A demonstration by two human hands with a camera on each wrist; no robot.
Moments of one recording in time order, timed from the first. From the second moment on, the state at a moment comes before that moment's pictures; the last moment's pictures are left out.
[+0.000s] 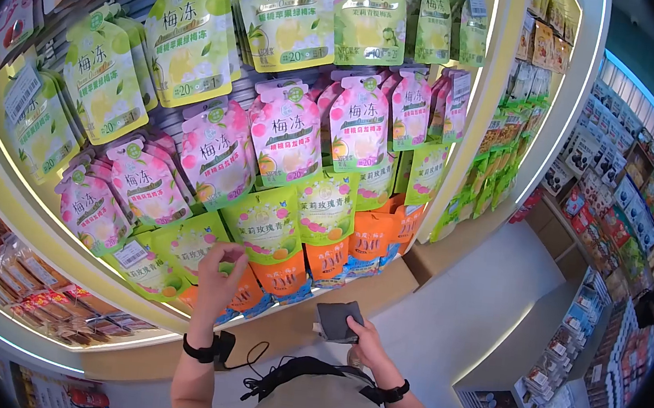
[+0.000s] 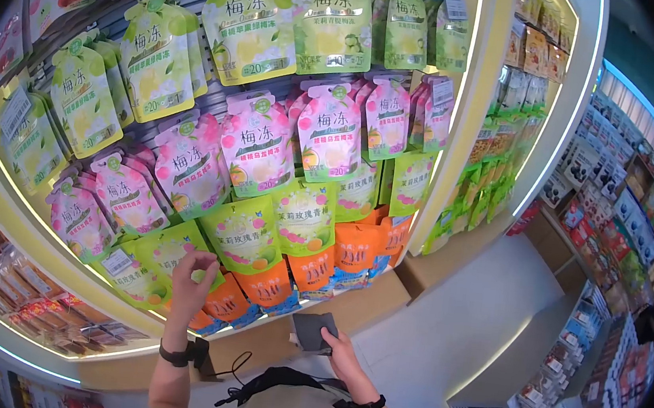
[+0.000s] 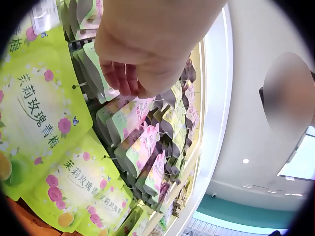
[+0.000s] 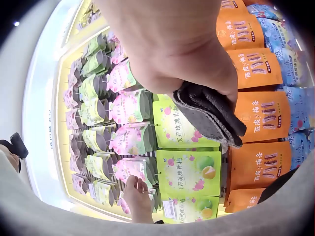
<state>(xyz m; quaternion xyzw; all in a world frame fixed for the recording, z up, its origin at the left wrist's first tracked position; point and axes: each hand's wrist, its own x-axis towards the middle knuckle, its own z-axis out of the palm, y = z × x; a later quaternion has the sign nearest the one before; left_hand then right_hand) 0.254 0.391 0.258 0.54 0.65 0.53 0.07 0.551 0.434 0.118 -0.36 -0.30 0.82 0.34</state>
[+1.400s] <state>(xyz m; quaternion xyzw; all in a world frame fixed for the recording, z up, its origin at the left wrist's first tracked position) 0.419 0.658 0.302 0.39 0.62 0.67 0.10 0.773 0.622 0.074 -0.36 -0.29 0.79 0.41</state>
